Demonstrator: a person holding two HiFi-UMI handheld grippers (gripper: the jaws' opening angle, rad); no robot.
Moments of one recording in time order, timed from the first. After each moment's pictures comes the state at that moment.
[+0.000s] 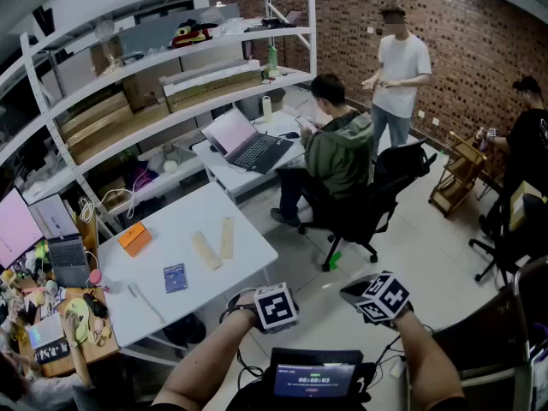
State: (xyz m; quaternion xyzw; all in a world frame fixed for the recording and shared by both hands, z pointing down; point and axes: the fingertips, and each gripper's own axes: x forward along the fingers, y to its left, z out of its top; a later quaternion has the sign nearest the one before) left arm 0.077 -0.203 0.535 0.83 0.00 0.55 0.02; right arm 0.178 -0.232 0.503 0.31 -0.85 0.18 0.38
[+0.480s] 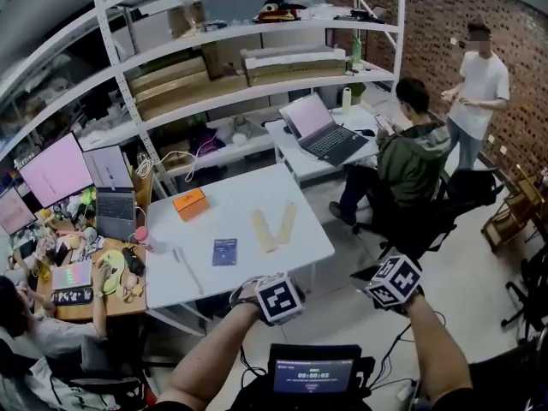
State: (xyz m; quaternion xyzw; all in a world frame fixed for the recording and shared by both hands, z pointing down) left arm -0.036 -0.268 0.527 0.84 -0.14 0.51 0.09; right arm 0.057 -0.329 0.503 0.20 -0.88 0.13 0.41
